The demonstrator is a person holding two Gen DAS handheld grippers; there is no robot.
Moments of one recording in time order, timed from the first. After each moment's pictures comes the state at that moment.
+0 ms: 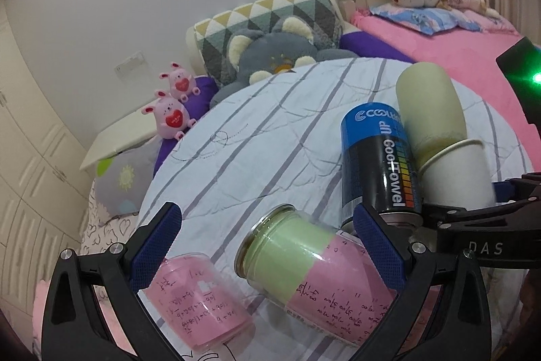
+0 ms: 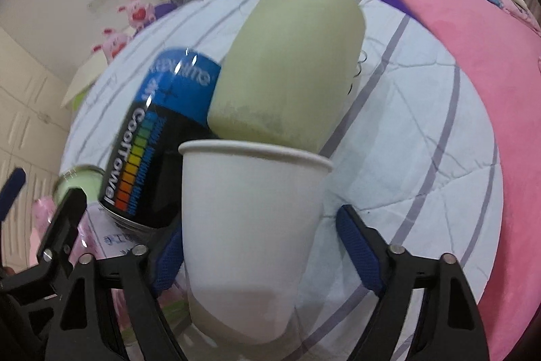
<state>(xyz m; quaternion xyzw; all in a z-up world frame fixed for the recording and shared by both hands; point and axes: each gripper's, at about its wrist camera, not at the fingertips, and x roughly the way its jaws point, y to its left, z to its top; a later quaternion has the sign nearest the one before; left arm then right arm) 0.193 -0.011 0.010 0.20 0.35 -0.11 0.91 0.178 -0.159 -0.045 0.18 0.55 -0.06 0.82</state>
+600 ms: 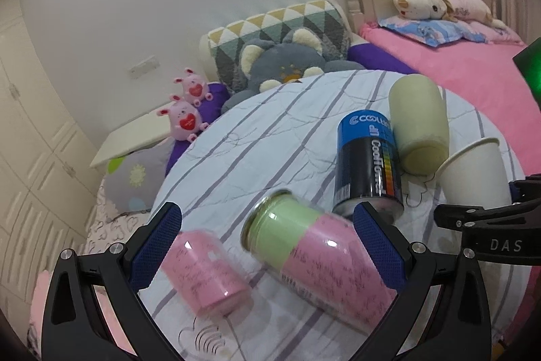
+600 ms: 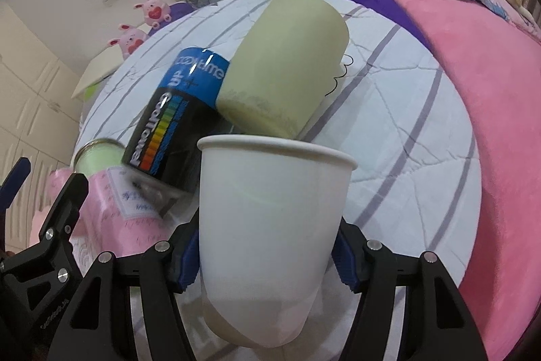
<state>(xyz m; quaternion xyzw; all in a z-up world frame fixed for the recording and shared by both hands) 0.158 -0.006 0.028 0.19 0.33 -0.09 0.92 0.148 -0.165 -0.021 0.16 0.53 -0.04 0.83</state>
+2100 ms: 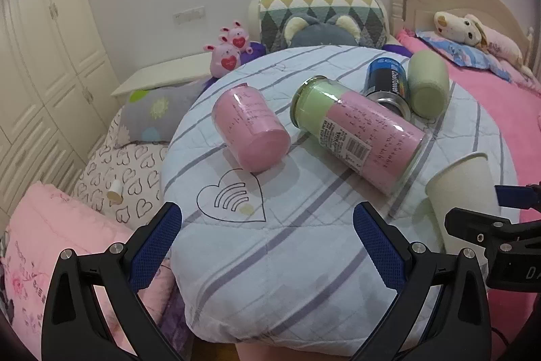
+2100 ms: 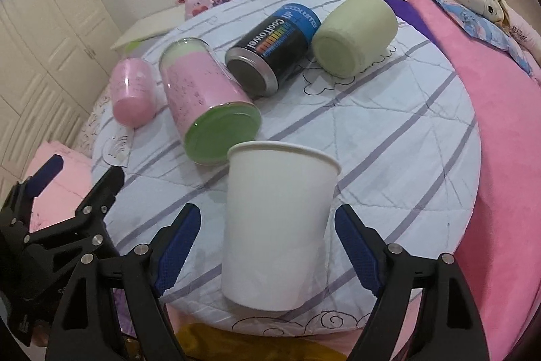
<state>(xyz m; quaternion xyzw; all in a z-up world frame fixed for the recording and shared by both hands) 0.064 0.062 -0.003 0.08 0.37 -0.02 0.92 0.062 -0.107 -0.011 0.07 0.51 0.04 0.86</state>
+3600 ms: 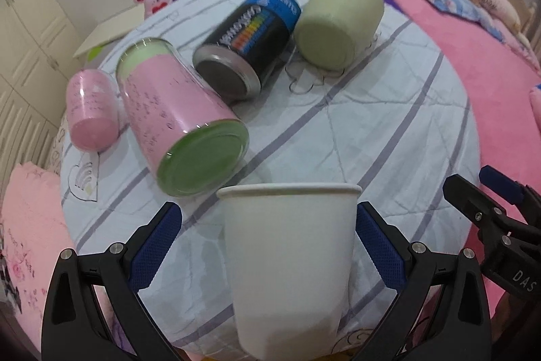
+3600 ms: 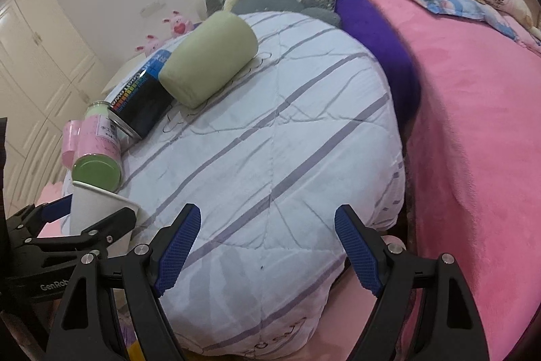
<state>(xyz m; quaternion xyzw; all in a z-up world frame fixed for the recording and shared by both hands) 0.099 -0.094 -0.034 0.09 0.53 -0.04 0.84 0.068 -0.268 -0.045 0.14 0.46 0.04 0.87</state>
